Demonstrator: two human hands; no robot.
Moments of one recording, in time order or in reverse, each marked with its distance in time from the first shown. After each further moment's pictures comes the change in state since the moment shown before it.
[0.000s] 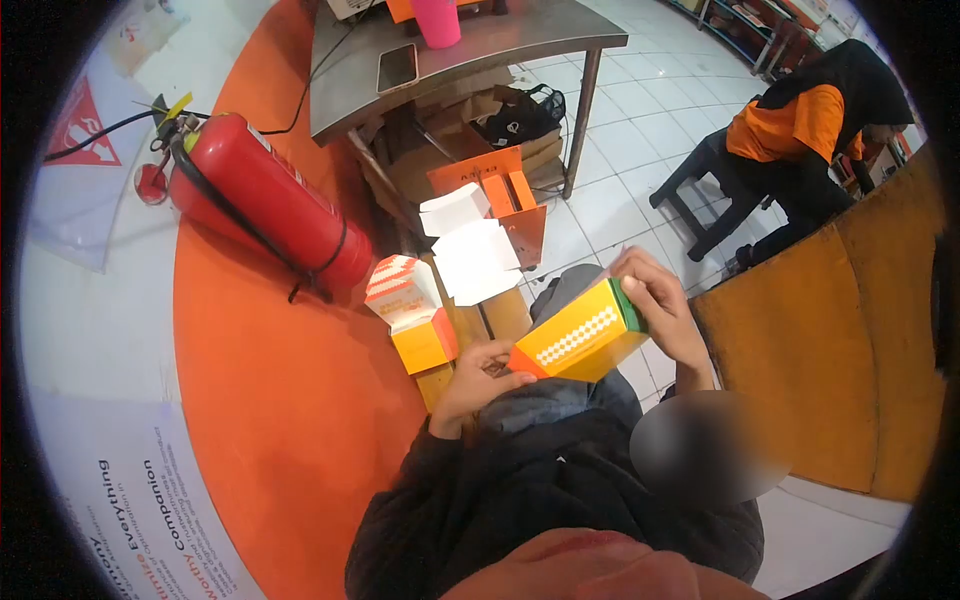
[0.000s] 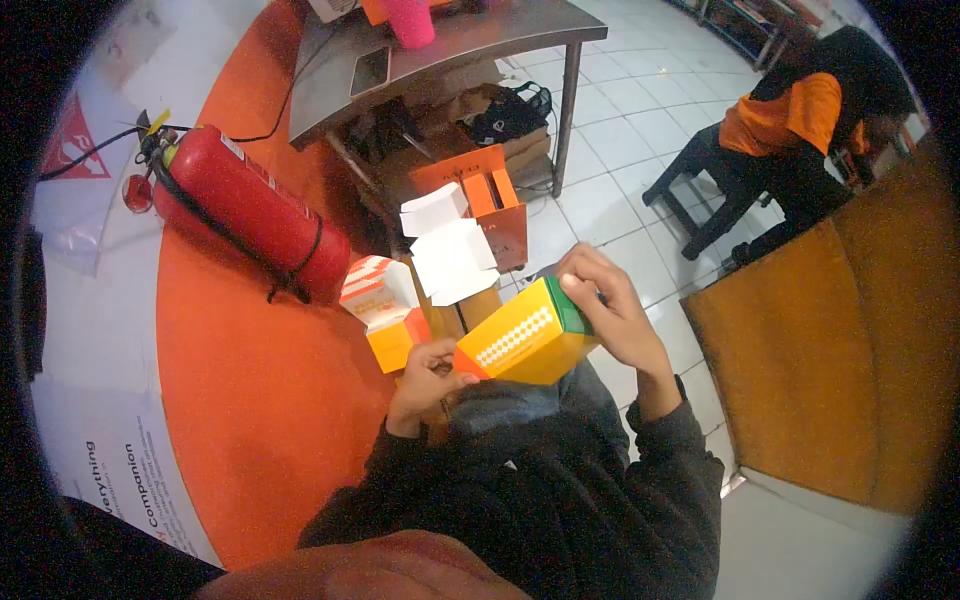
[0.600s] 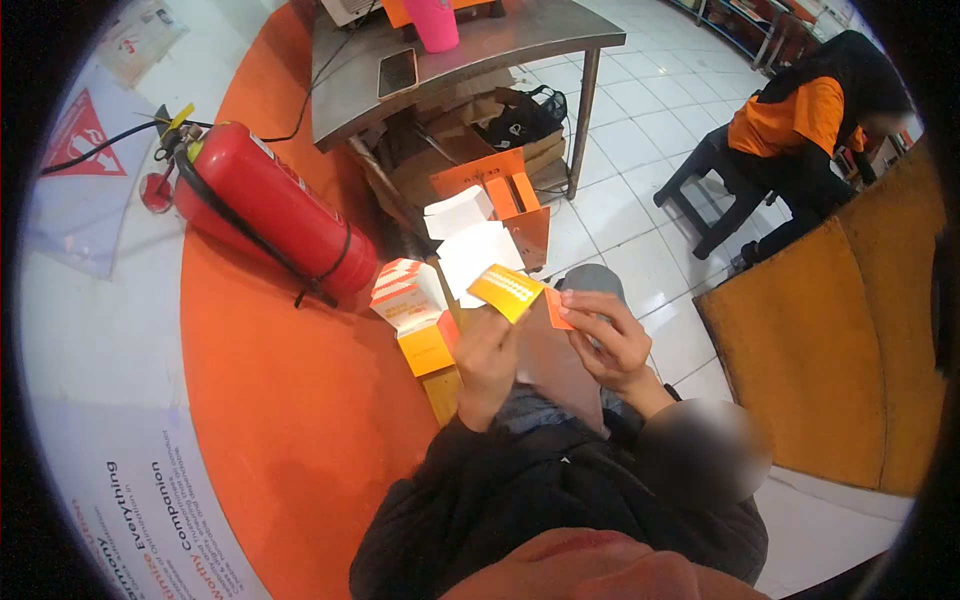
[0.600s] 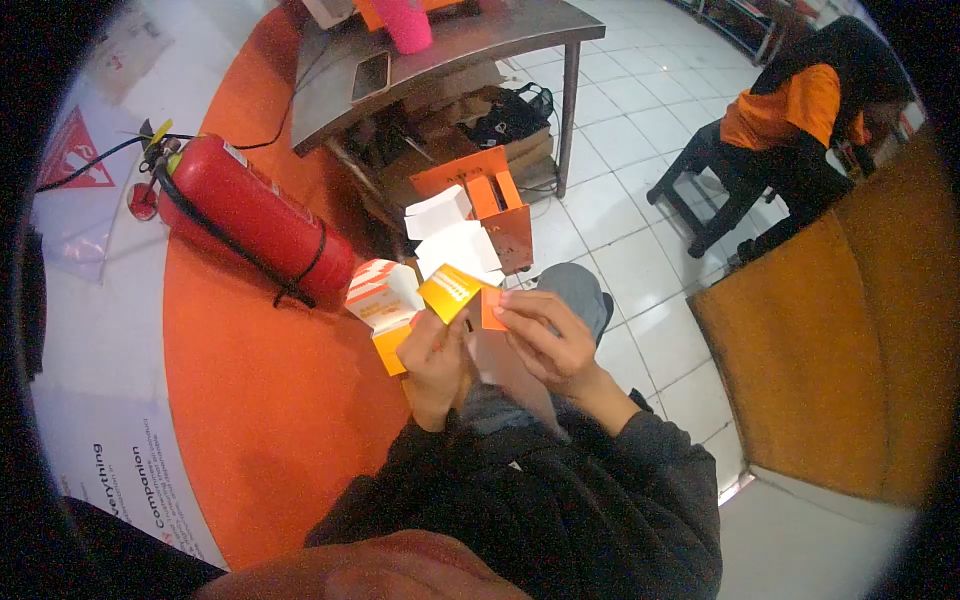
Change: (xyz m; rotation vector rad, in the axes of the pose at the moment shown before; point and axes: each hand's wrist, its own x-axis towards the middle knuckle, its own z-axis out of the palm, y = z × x) left_hand 0.031 0.022 0.028 0.928 0.594 0.547; right_hand -0.012 0.011 0.075 -0.445 0.322 -0.527
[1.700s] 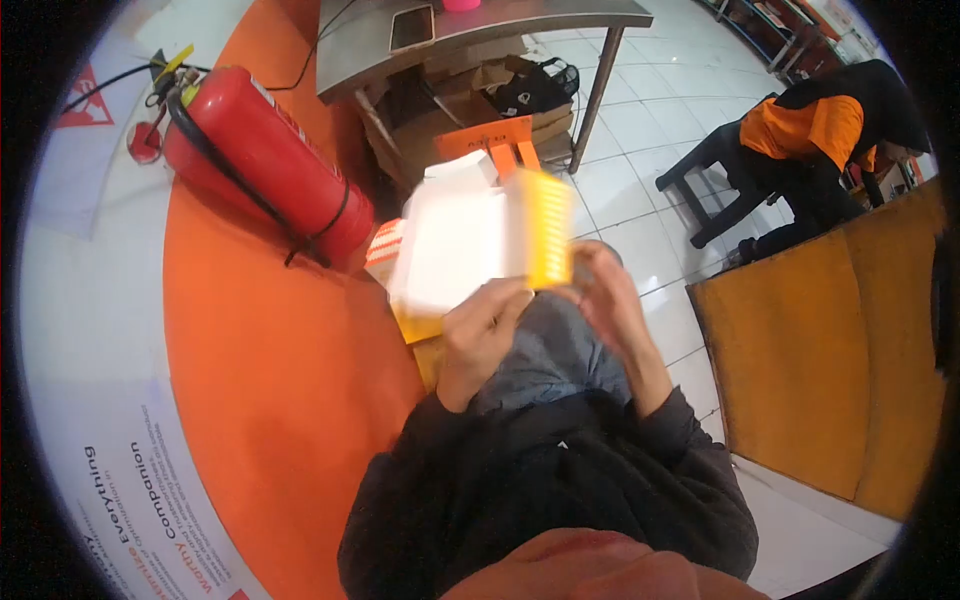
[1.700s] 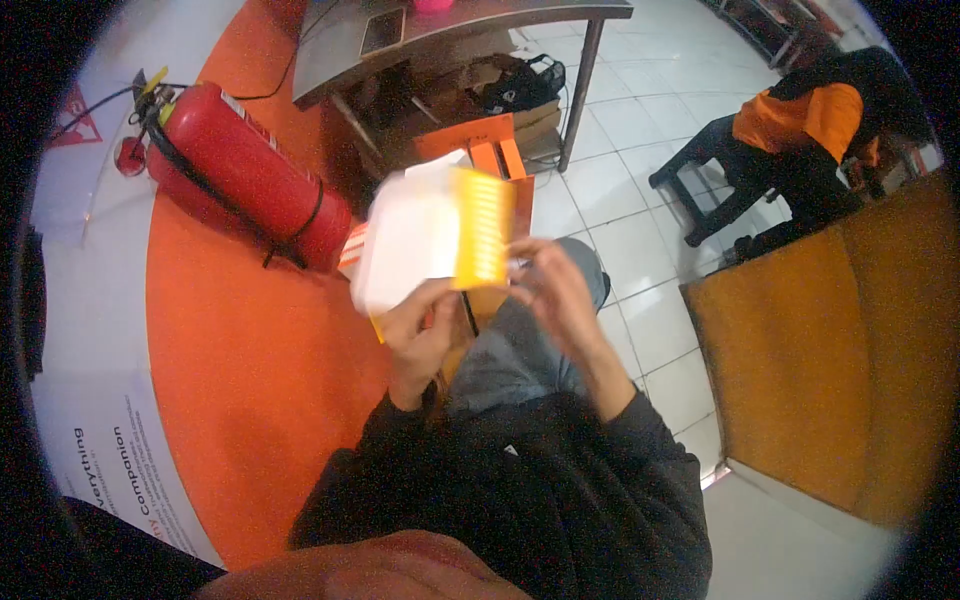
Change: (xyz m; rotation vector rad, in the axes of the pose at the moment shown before) left_hand 0.004 0.000 -0.023 -0.277 -0.087 -0.085; right_hand -0.009 0.031 0.024 1.343 0.070 0.959
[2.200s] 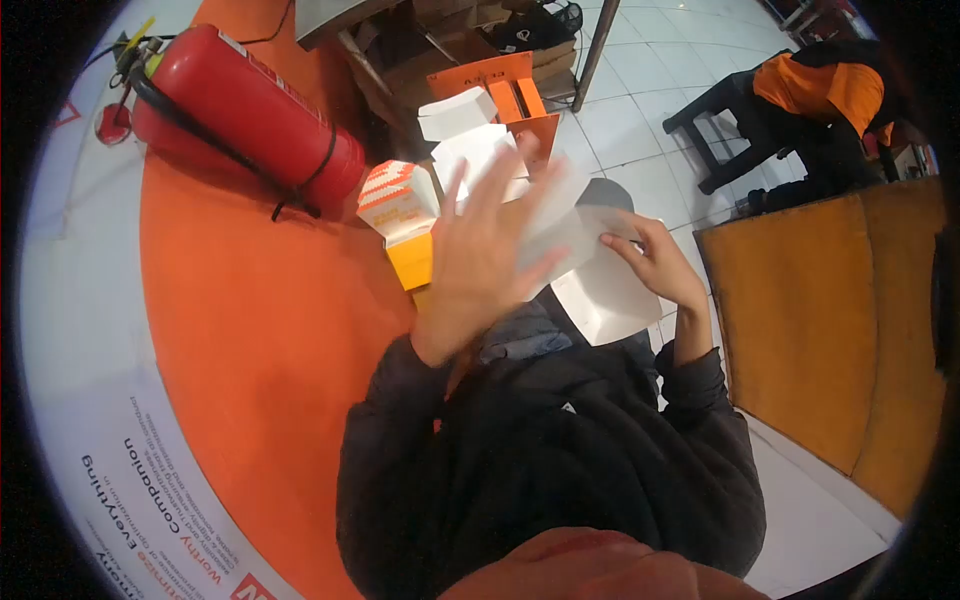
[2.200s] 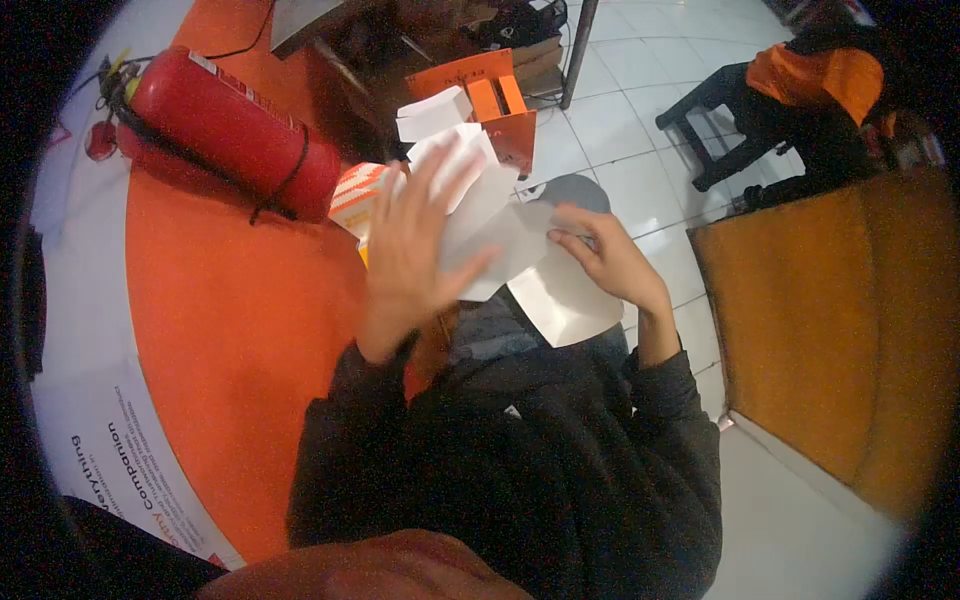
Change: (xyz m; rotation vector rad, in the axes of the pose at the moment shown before) left_hand 0.038 0.018 -0.010 0.449 -0.358 0.210; right_hand -0.016 -0.039 -0.027 -1.189 -0.168 -0.038
